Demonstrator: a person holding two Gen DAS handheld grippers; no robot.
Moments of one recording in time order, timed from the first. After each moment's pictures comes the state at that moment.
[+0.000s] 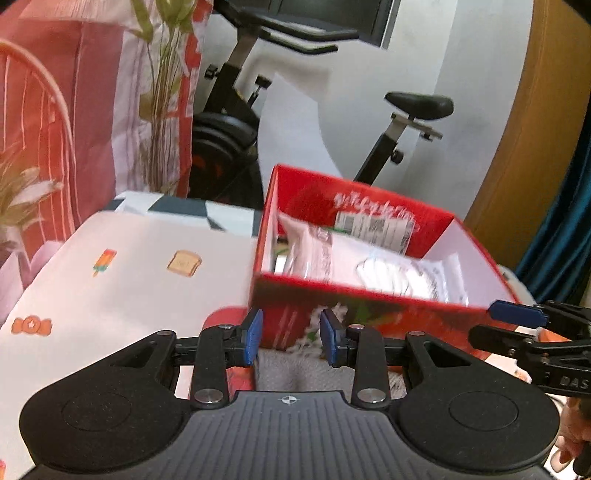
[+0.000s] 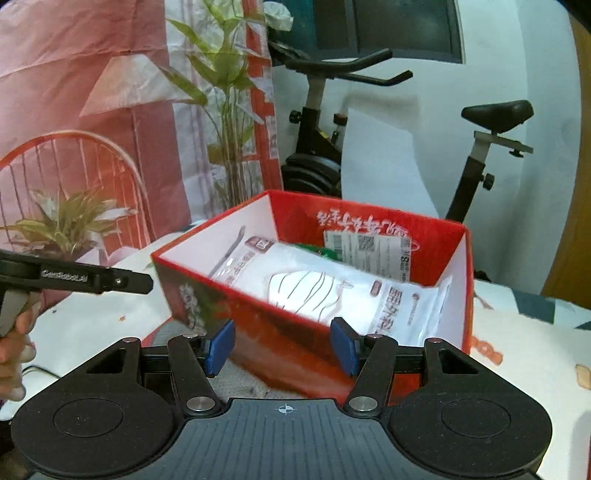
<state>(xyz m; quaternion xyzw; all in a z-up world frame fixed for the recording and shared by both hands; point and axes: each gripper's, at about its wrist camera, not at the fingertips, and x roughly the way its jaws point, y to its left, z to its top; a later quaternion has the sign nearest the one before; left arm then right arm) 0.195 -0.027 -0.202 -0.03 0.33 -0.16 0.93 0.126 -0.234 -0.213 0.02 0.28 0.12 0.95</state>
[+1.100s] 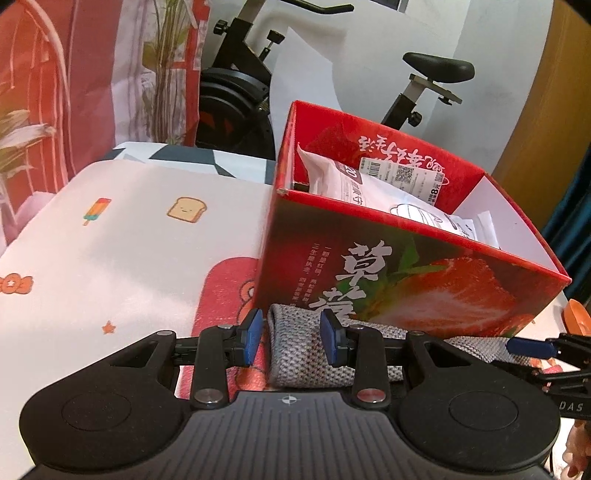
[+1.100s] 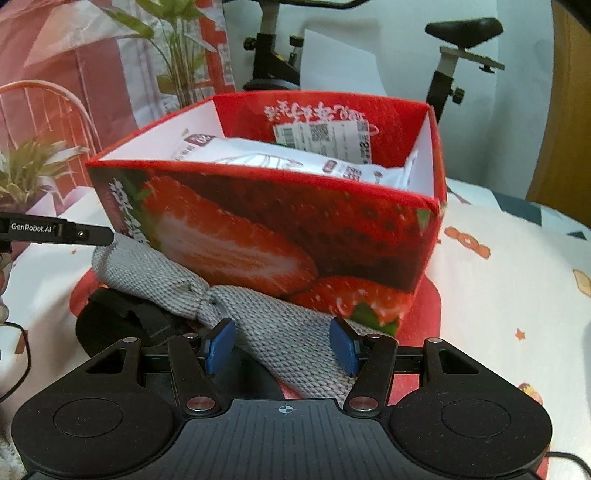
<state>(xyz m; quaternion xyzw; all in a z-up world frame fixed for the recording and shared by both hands) 0.219 -0.029 -0.251 -0.03 0.38 -0.15 0.91 0.127 -0.261 -0.283 0.05 0.38 0.07 0.92</state>
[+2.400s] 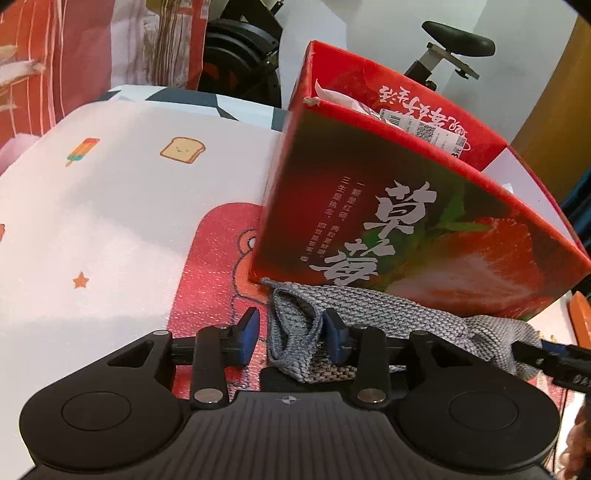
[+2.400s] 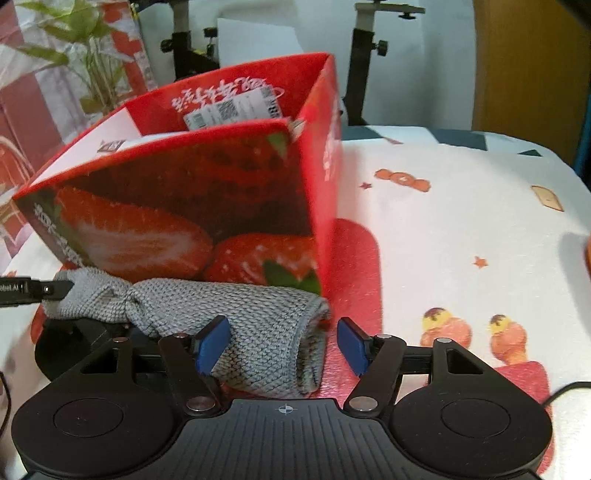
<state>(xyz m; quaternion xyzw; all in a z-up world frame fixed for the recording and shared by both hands) 0.234 -0.021 -0.285 -0.06 0.44 -0.15 0.88 0.126 -0.300 -0.312 0.13 0.40 -0.01 0.91</state>
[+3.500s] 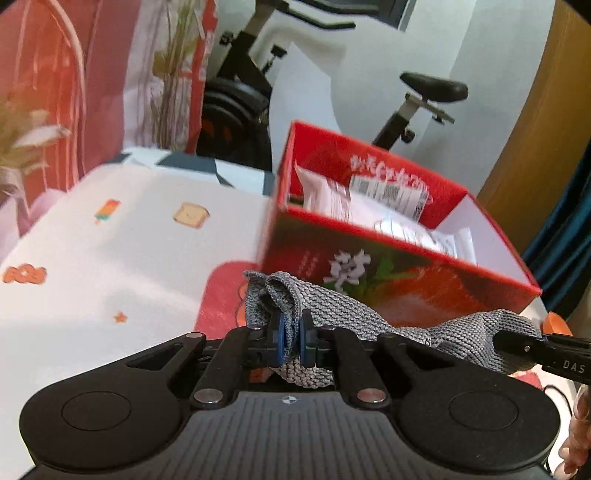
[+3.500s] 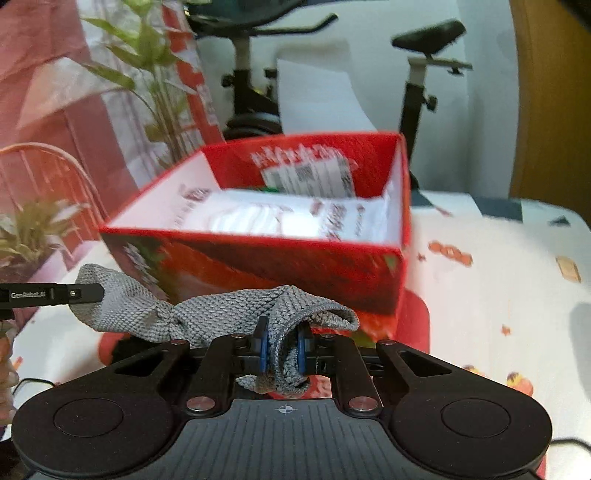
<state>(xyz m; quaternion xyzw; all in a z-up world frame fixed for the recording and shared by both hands) 0.191 -0.010 -0.226 -0.06 0.36 -0.15 0.92 0.109 -0.267 -0.240 0.11 0.34 0.05 0.93</state>
